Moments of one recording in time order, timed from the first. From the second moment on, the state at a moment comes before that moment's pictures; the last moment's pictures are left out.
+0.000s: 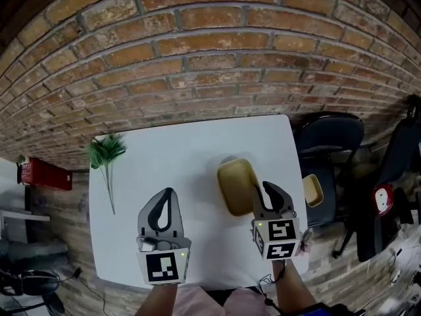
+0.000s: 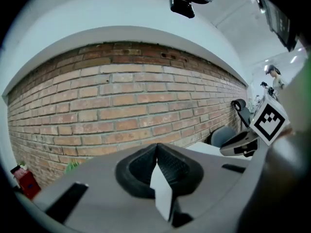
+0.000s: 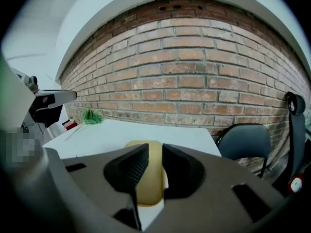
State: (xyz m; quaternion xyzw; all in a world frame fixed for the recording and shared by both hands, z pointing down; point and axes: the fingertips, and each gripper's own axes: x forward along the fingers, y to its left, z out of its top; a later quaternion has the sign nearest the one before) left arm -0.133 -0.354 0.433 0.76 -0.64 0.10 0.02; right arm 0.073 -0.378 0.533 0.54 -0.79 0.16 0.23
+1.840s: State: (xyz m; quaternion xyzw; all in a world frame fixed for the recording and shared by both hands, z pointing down) left arm -0.119 -0.315 0.279 0.76 -0.65 0.00 -0.09; right arm 0.042 -0.344 0.320 0.52 -0.85 -0.01 0.07
